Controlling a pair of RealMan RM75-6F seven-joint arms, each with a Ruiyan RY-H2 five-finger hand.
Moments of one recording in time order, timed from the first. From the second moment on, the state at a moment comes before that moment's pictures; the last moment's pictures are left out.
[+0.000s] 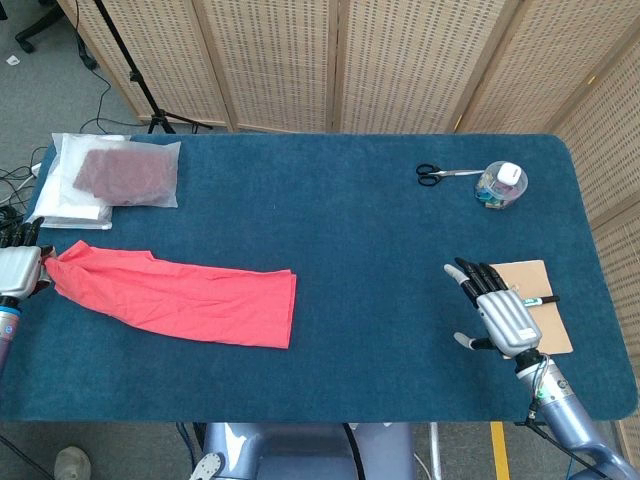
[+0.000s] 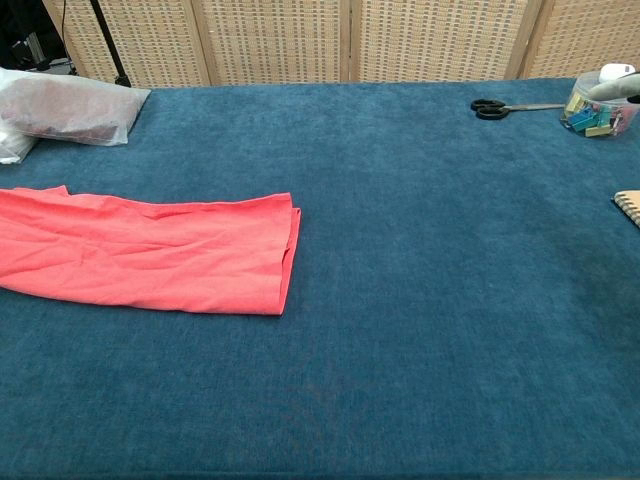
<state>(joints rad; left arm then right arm) -0.47 -1.67 -0.03 -0.25 1.44 0.94 -0.53 0.39 -1.17 0.06 -1.64 -1.49 1.18 0.10</state>
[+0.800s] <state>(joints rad) -0.52 -1.67 0.05 -0.52 1.66 1.48 -0.37 0.39 -1.16 0.06 -1.64 -1.50 1.18 0.13</state>
